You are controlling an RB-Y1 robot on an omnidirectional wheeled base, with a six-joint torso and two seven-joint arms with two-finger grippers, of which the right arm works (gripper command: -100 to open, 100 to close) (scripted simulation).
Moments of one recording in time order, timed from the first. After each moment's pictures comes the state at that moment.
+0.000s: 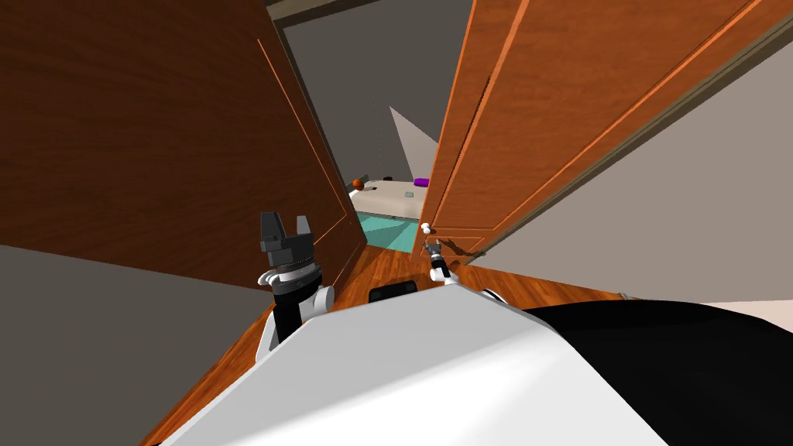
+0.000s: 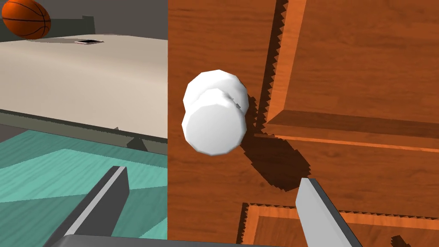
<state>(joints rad) -0.06 -0.26 0.17 -0.70 -0.53 -0.82 -1.45</state>
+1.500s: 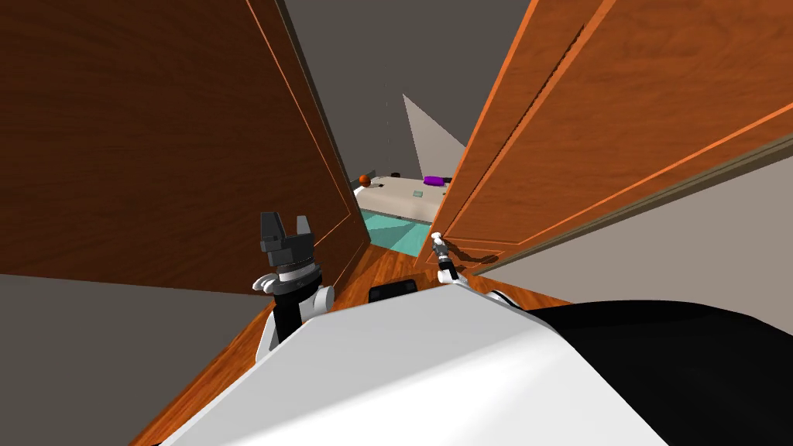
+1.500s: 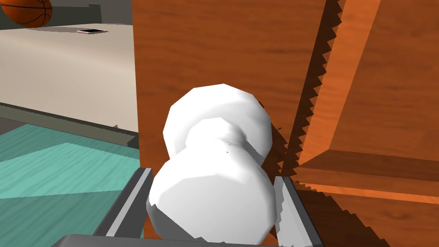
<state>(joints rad) -0.03 -0.34 0.16 -0.67 -0.54 -0.86 -1.54</state>
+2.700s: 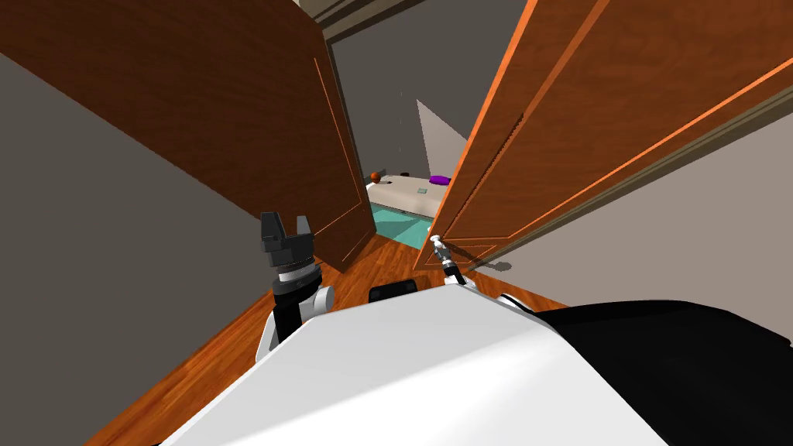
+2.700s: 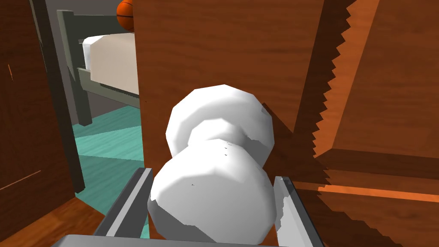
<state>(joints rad) 0.04 -0.44 0.30 -0.69 -0.48 -0.94 -1.70</state>
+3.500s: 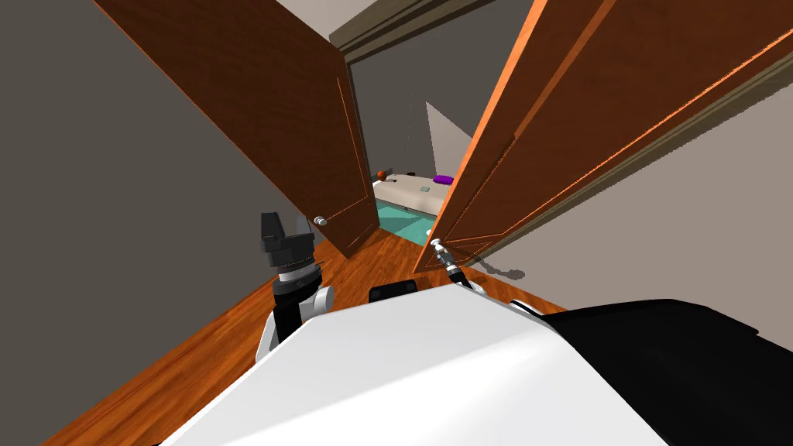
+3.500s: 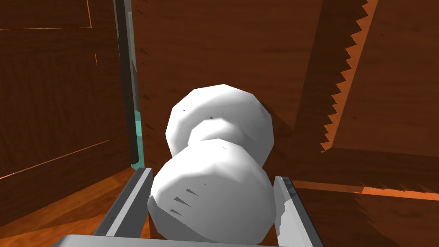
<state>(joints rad) 0.11 -0.51 0.38 -0.72 -0.44 -1.02 -1.79</state>
